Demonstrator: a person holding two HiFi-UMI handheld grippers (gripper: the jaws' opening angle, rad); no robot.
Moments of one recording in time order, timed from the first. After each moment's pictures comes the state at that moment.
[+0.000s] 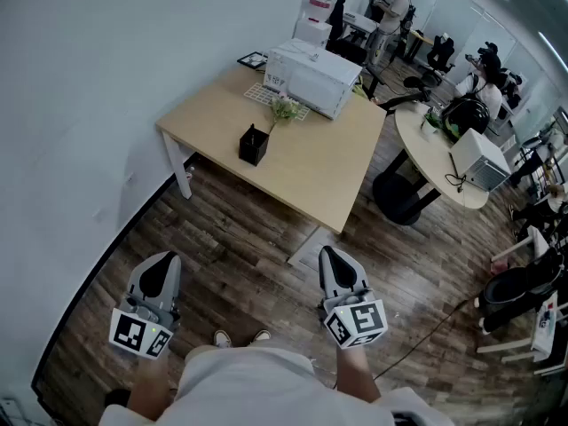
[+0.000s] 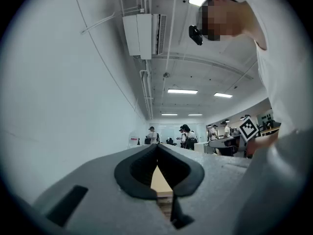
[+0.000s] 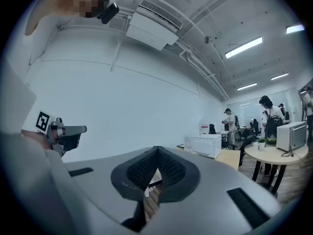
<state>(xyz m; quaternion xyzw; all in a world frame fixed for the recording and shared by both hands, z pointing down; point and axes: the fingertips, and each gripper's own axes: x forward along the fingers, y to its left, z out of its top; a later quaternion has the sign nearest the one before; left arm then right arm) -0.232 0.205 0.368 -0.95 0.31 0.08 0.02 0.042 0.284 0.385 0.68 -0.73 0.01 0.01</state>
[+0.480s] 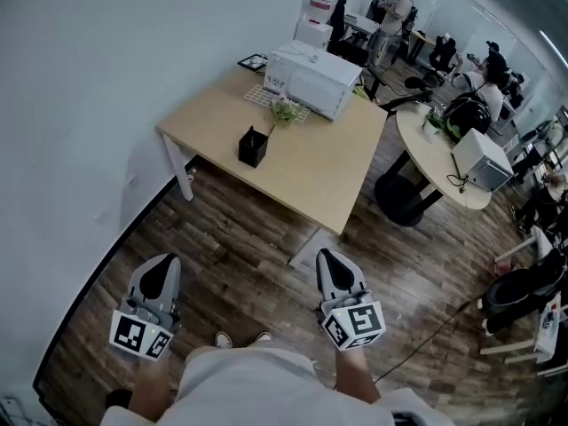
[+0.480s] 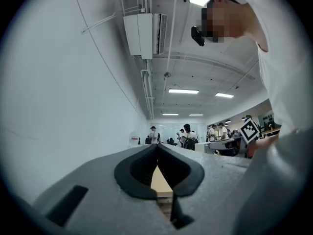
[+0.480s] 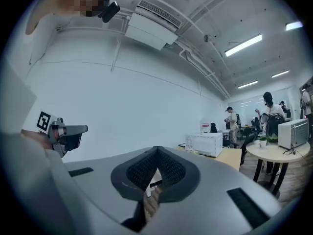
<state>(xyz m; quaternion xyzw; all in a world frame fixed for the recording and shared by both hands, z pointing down) -0.225 0.209 0.368 -0.94 0.32 0.08 0.01 0.048 0.287 0.389 0.68 -0.73 0.02 0.01</state>
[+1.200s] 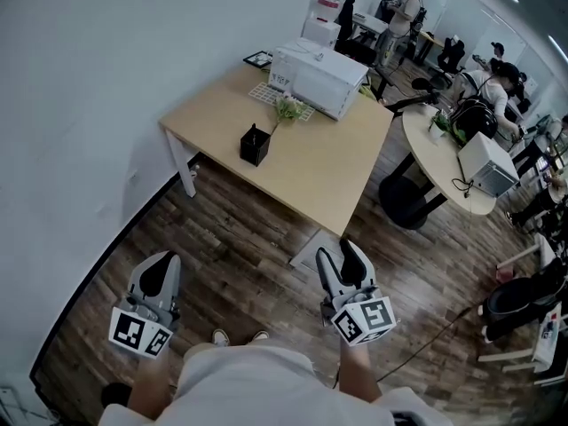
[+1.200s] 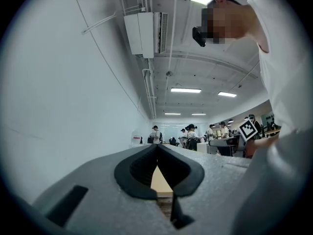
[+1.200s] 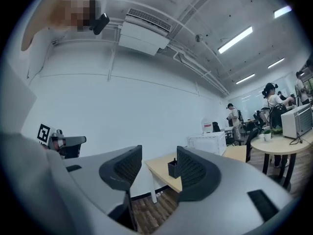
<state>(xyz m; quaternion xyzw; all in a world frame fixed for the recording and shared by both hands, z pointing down) -0.208 0.207 0.370 -0.94 0.33 0.08 0.01 0.083 0.279 0.381 0.66 -0.75 0.03 -0.04</state>
